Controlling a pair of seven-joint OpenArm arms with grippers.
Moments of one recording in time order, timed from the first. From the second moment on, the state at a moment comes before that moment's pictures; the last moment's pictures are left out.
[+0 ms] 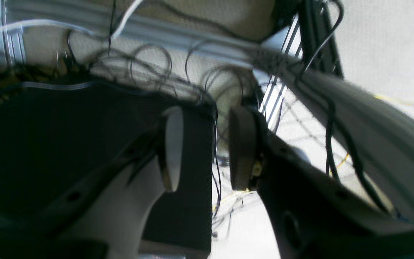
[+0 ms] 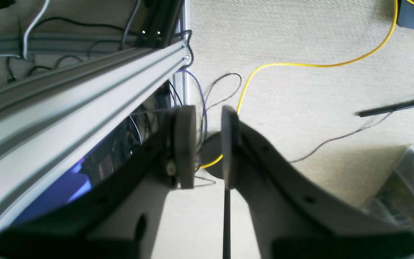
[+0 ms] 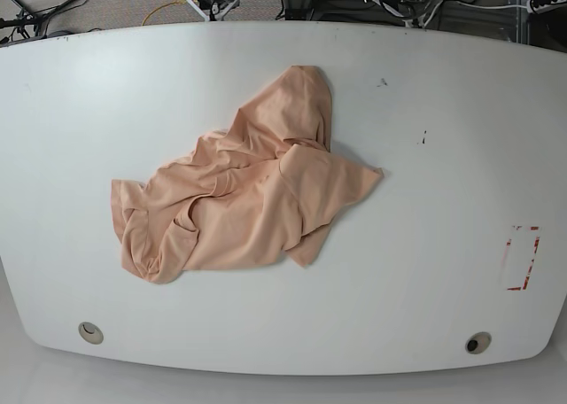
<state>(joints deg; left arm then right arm) 7.9 -5.5 -8.2 18.3 -6.5 -3.4 -2.2 -9.8 1.8 2.1 20.4 -0.9 9.8 2.0</state>
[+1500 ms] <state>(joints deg) 58.8 -15.4 -1.2 80.7 -6.5 -3.2 -3.9 -58.8 1.9 2.4 86.9 -0.7 9.7 -2.9</state>
